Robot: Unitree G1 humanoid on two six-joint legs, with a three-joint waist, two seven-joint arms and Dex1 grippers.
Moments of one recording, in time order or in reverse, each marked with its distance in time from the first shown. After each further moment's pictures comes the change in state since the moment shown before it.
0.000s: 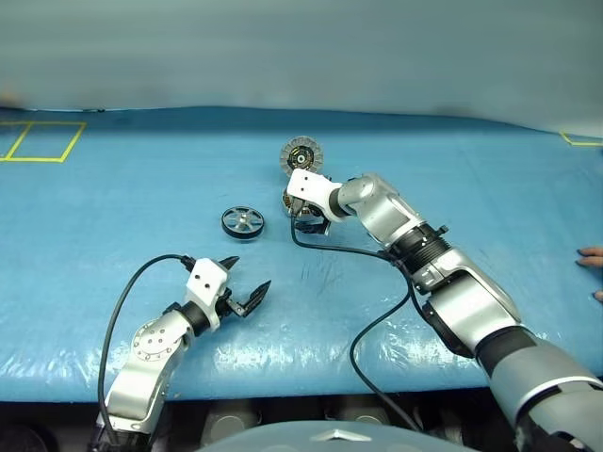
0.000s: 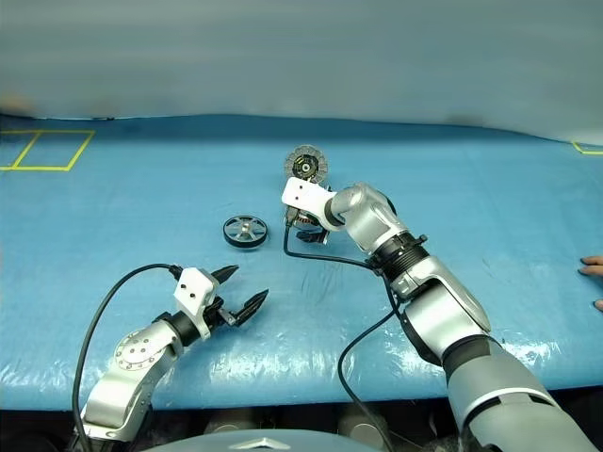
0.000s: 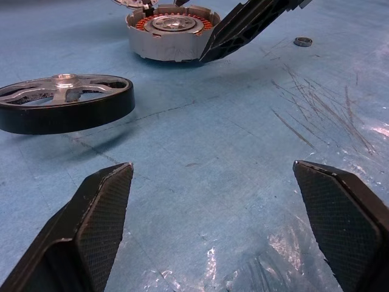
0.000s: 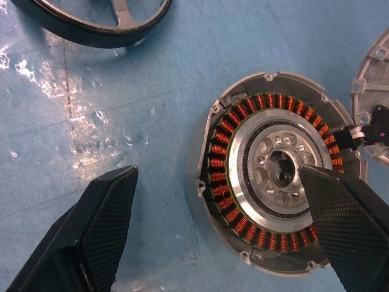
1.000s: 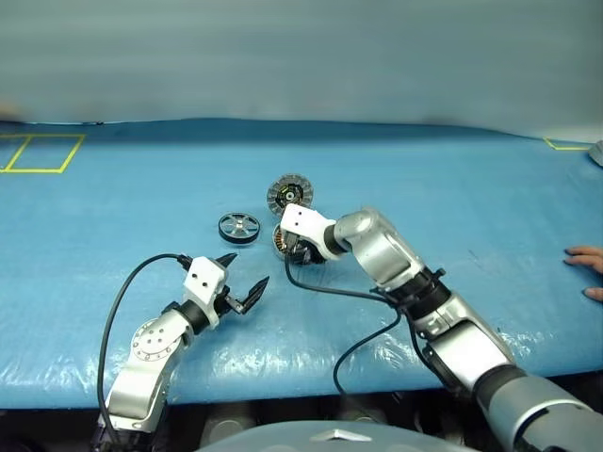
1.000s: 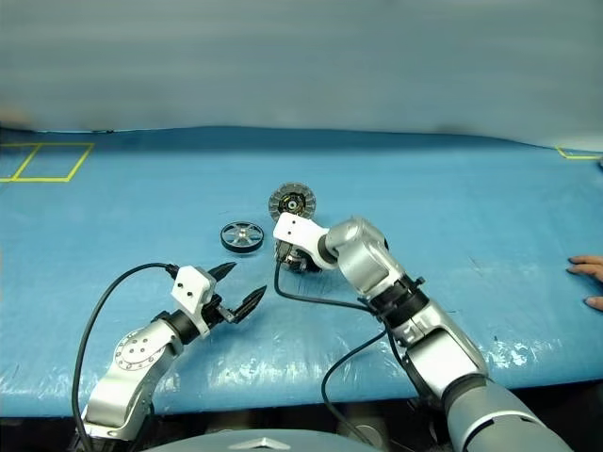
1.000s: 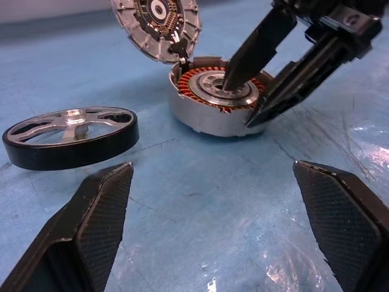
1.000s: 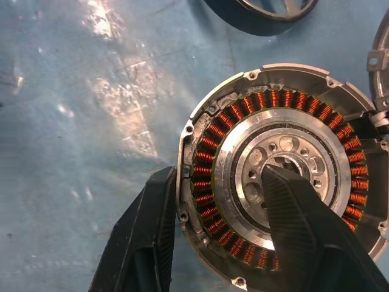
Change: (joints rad) left arm -0.004 -0.010 0.014 0.007 -0.008 -0.009 0.017; right arm 0.355 0.030 -0.020 -0.588 -0.086 0.412 0.155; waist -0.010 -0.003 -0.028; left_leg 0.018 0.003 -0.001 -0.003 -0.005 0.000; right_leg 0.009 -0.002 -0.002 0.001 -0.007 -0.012
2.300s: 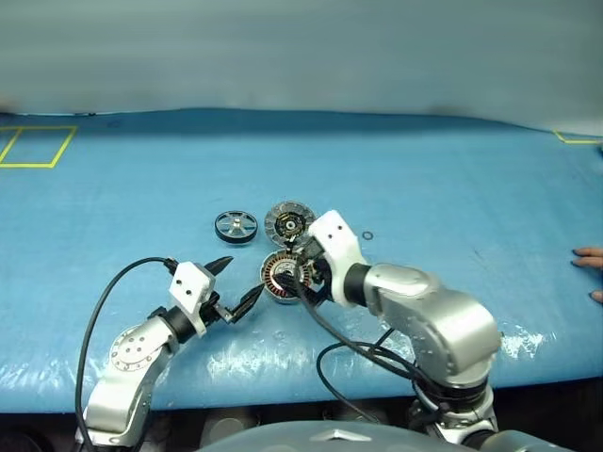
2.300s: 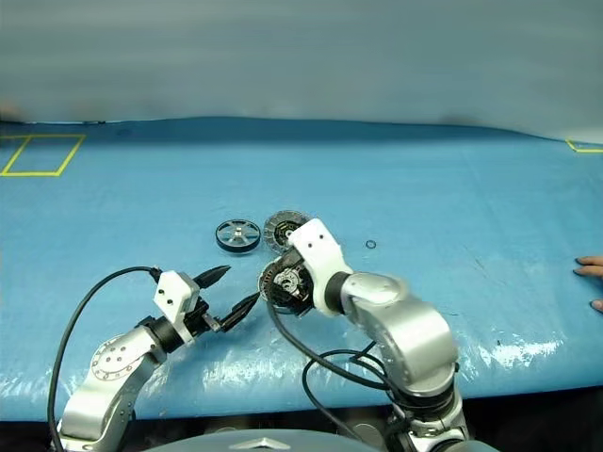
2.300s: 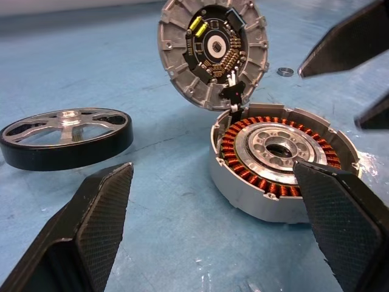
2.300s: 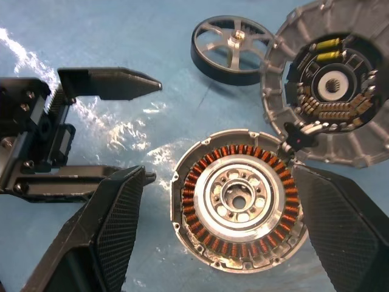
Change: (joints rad) left arm 0.071 0.062 0.037 -0.077 -0.080 -0.059 -0.116; right arm 0.325 0.116 -0.349 -0.894 0.397 0.648 -0.409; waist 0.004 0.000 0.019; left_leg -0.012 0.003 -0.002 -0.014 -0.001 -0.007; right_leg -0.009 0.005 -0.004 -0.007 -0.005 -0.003
